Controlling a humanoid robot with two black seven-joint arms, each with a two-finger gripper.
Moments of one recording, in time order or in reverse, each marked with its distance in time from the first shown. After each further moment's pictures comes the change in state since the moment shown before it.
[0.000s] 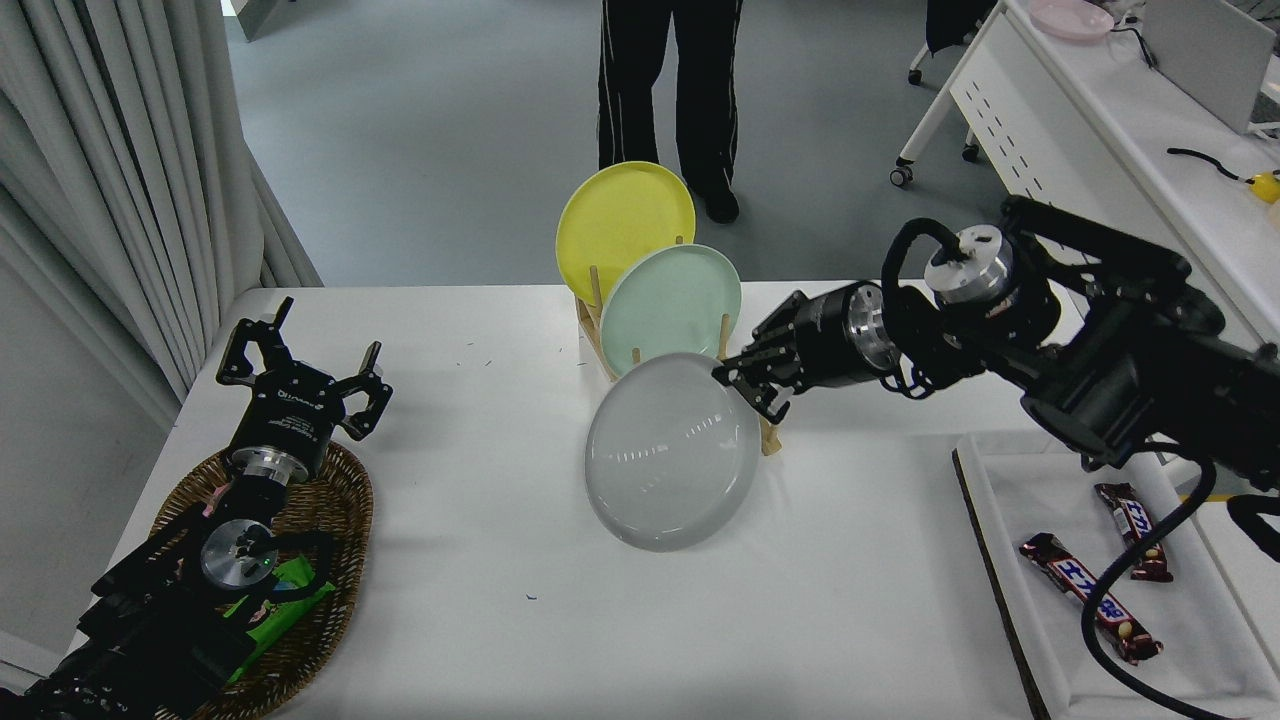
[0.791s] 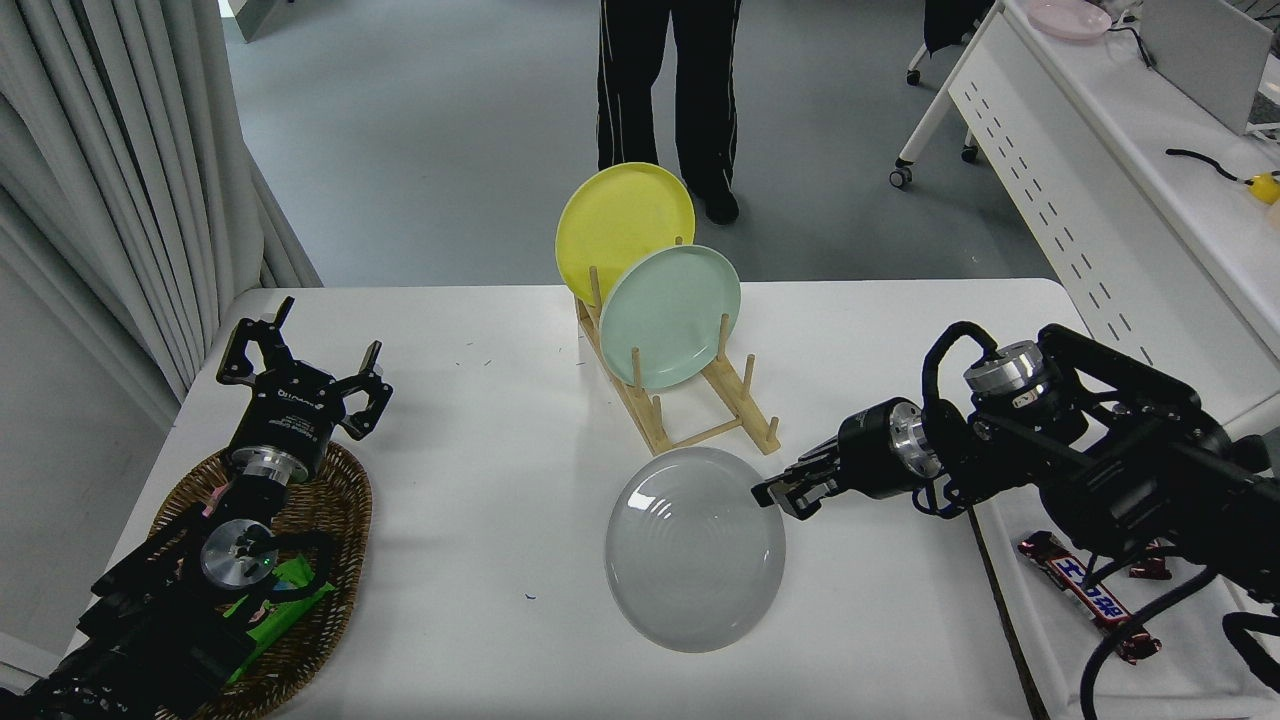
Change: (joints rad) left arm 0.000 0.000 0.000 0.000 0.000 0.000 0.000; right arm -0.213 0.078 0.142 -0.136 0.123 -0.140 -0.024
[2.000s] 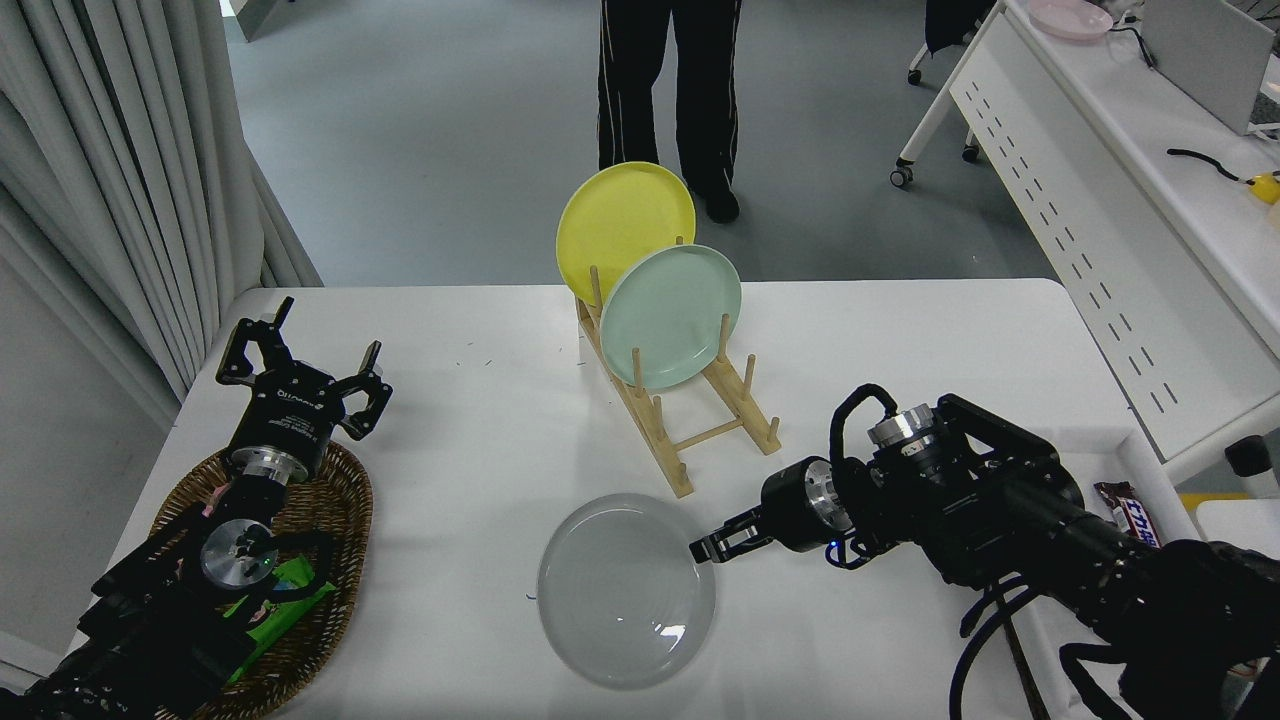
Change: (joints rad) left arm 0.000 0.000 0.000 0.000 0.000 0.000 0.000; right arm -0.036 0.239 -0.009 -0.297 0.006 -0.003 -0.001
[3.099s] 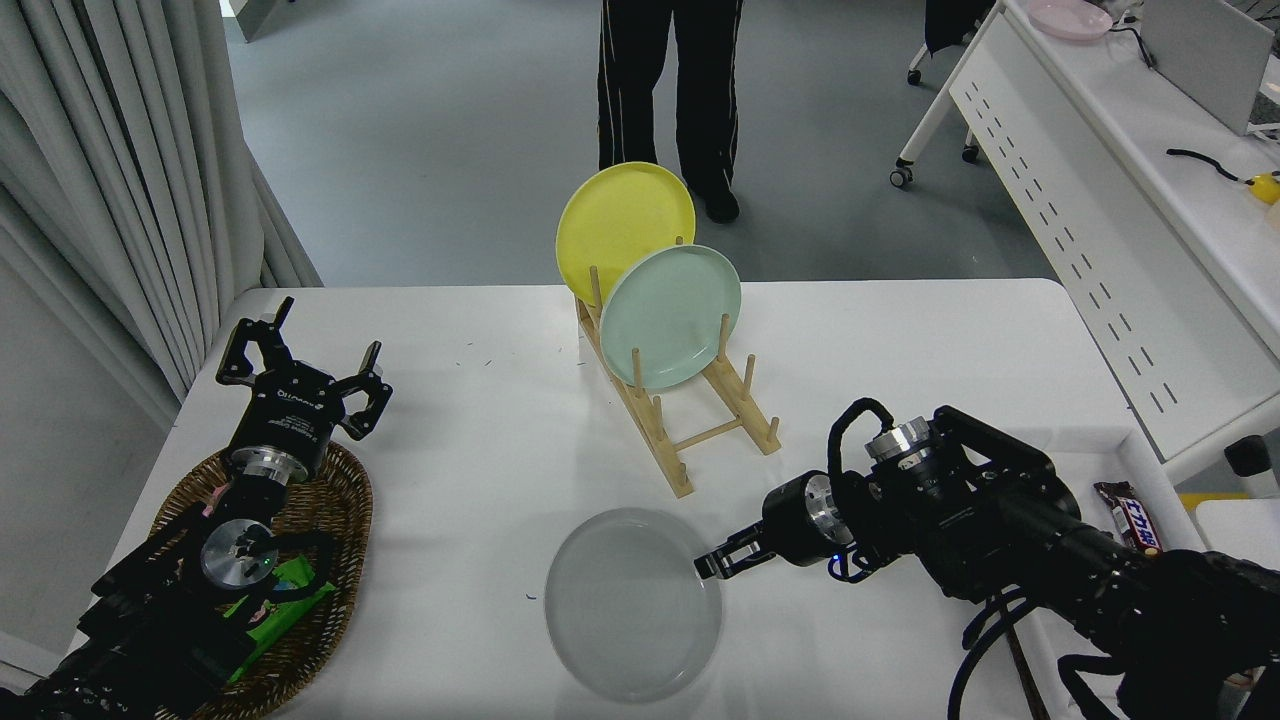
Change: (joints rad) left arm 0.000 0.000 0.000 0.000 0.000 0.000 0.000; right arm -0.021 0.004 0.000 0.000 -0.038 0.000 0.002
